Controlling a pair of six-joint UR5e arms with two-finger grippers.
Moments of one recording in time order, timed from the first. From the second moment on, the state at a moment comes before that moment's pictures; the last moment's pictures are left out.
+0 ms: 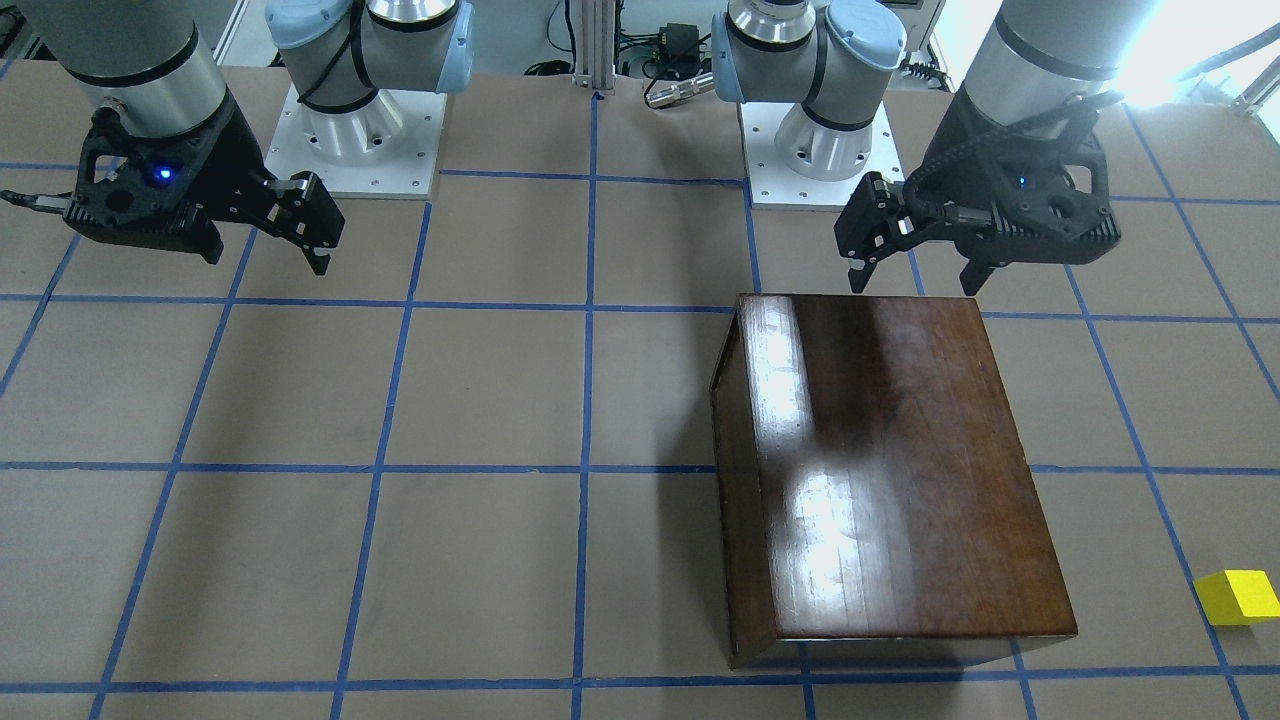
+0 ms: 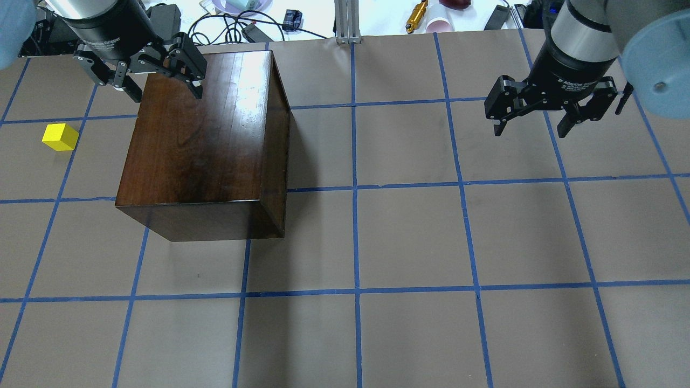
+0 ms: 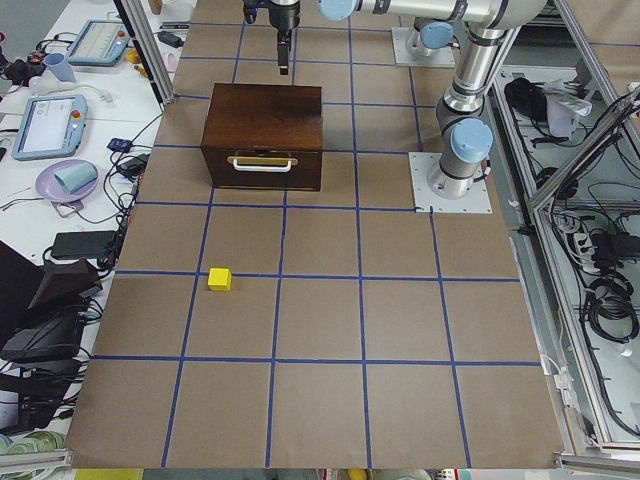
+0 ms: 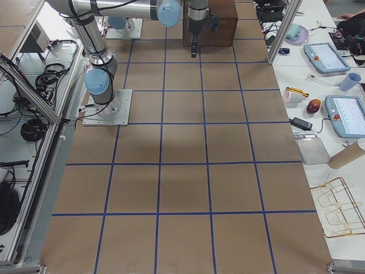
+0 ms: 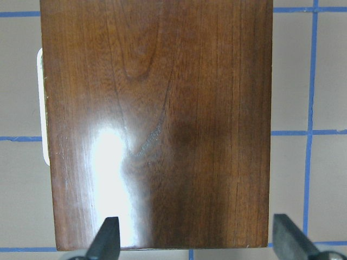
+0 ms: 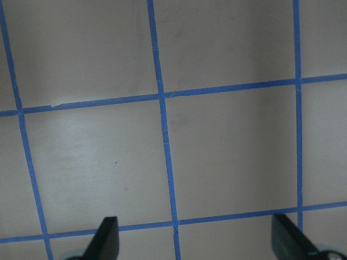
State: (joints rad) left arm -1.53 -1.64 -1.41 -1.61 1.56 0.04; right arm 1.52 -1.59 1.63 -1.60 -1.59 0.04
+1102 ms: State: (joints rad) left arm -1.40 -1.72 -1.45 -1.57 1.57 0.17; right arm 1.52 -1.59 1.63 -1.60 -1.59 0.04
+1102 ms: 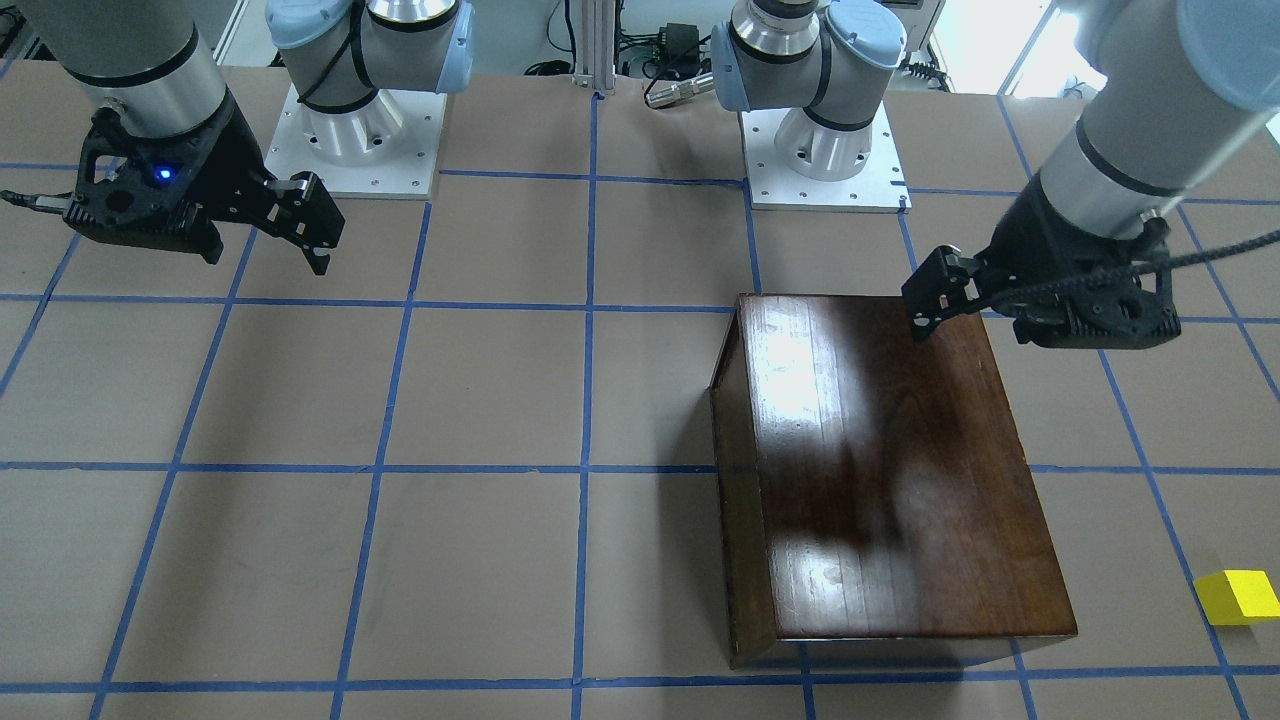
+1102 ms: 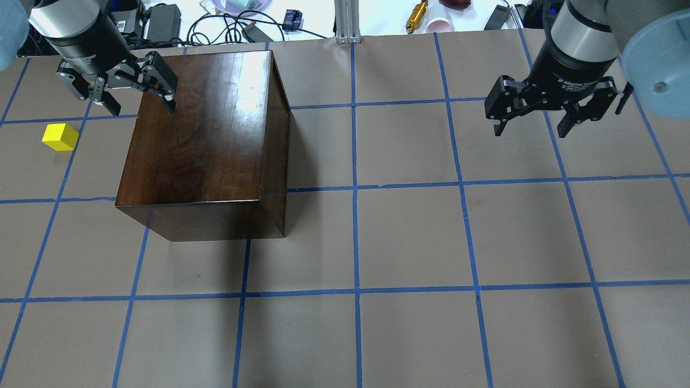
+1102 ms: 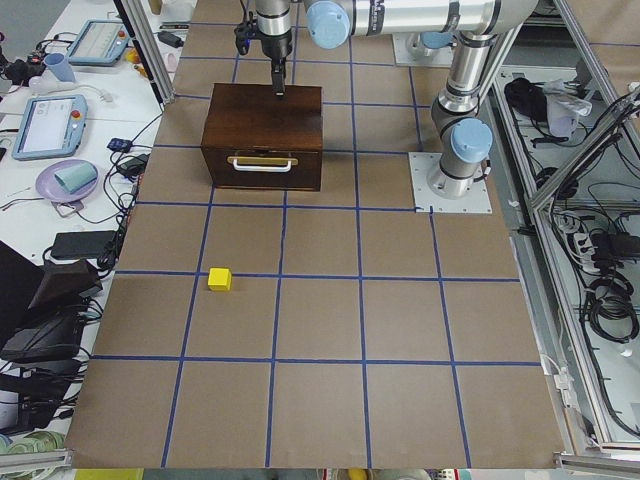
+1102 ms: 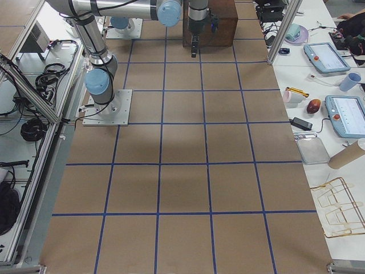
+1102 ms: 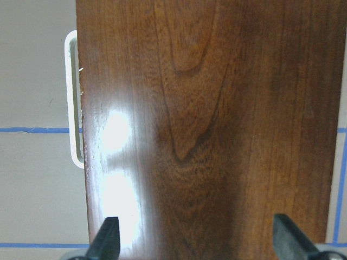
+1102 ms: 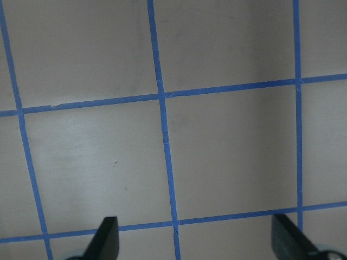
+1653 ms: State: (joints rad) left arm -1.26 -1.81 -1.45 -1.51 1.57 0.33; right arm 1.52 -1.59 1.63 -1.60 -1.59 0.04
